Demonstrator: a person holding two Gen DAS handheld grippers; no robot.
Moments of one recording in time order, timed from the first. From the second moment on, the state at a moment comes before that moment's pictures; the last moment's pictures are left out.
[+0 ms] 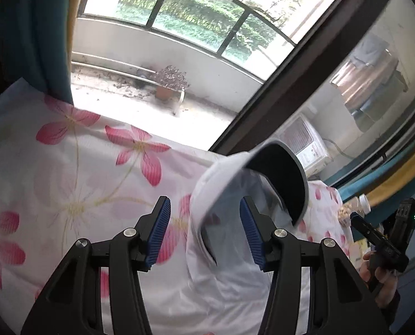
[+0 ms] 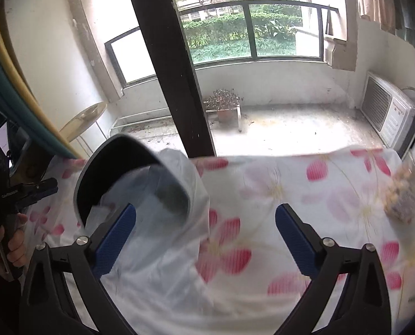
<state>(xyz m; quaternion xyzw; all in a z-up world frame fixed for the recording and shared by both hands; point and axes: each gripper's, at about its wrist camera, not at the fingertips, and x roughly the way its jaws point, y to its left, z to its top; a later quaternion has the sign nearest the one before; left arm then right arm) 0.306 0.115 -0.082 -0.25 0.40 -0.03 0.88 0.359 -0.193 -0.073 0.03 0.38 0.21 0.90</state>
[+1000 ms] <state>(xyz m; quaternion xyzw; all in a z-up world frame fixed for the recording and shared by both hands) 0.351 0.076 -0.103 -0.11 0.46 -0.07 0.88 0.444 -0.155 -0.112 0.03 0.42 0.24 0.87</state>
